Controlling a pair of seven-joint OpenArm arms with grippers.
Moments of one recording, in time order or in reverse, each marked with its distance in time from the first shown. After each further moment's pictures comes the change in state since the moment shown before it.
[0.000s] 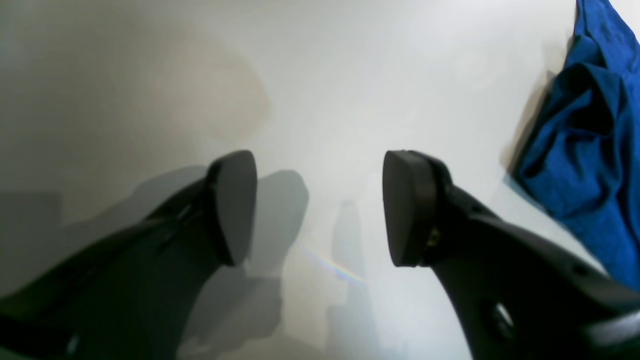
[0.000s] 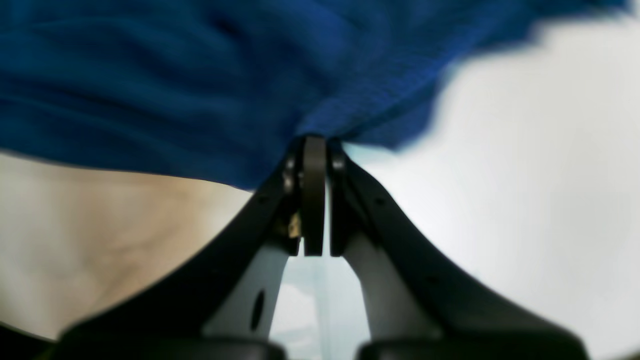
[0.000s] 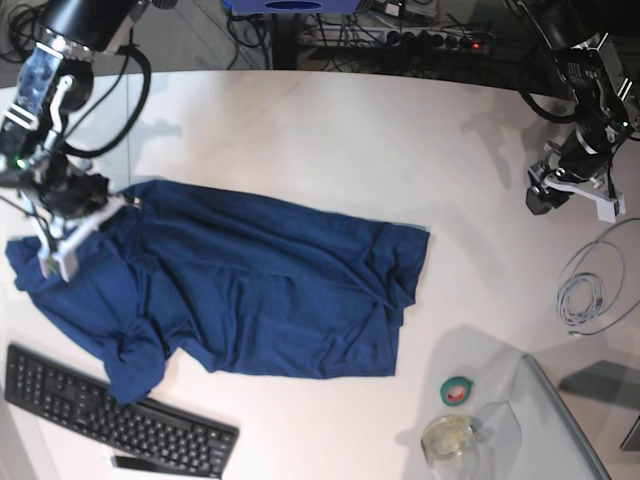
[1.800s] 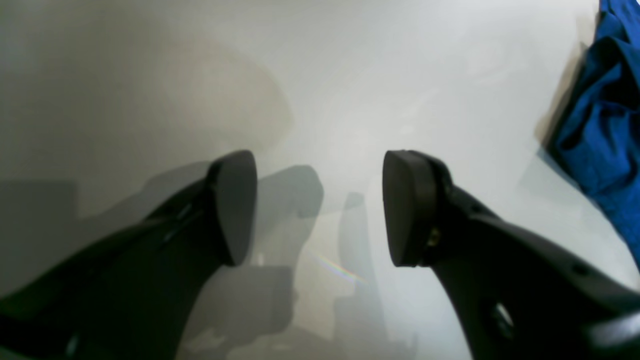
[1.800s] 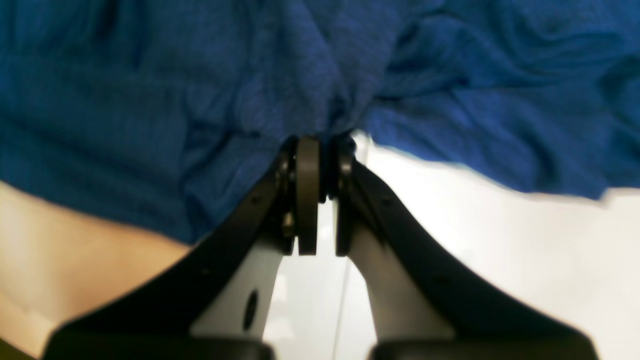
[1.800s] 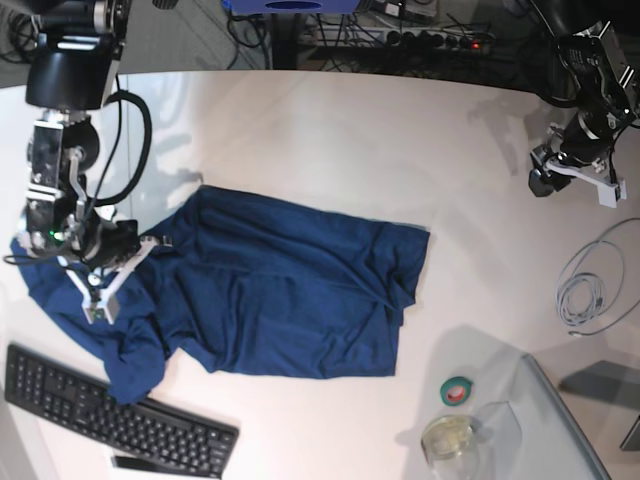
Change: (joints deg) left arm 2.9 -1.2 0.0 0.1 0.1 0.0 -0.2; right arm 8.2 8.7 -17.0 -13.5 0.4 -9.5 1.3
